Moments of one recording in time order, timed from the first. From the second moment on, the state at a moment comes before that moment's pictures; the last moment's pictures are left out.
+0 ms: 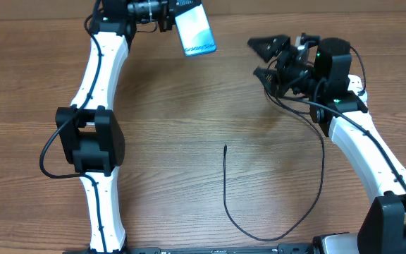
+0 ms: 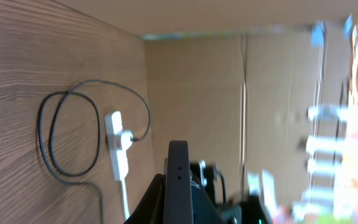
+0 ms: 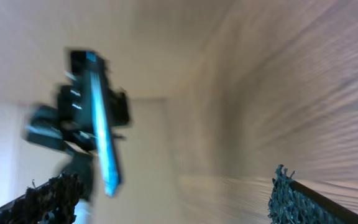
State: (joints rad) left arm -0.08 2.35 2.22 -0.22 1.24 -1.12; right arm 0.12 1.57 1.11 0.02 -0.71 1.16
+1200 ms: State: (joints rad) left arm -0.07 2.35 2.22 -0.50 1.35 -0.57; right arm 0.52 1.57 1.11 -0.75 -0.12 0.43
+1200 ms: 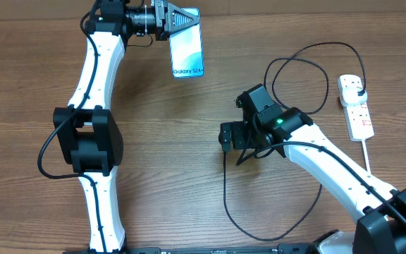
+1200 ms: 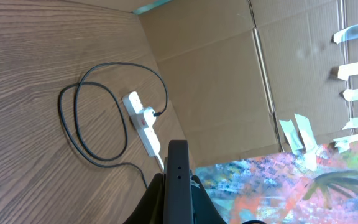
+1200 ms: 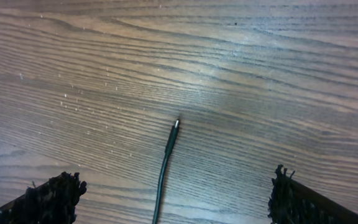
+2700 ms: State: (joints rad) left arm -0.07 2.35 2.22 -0.50 1.35 -0.57; right arm 0.63 1.93 1.22 -0.83 -0.05 0.61
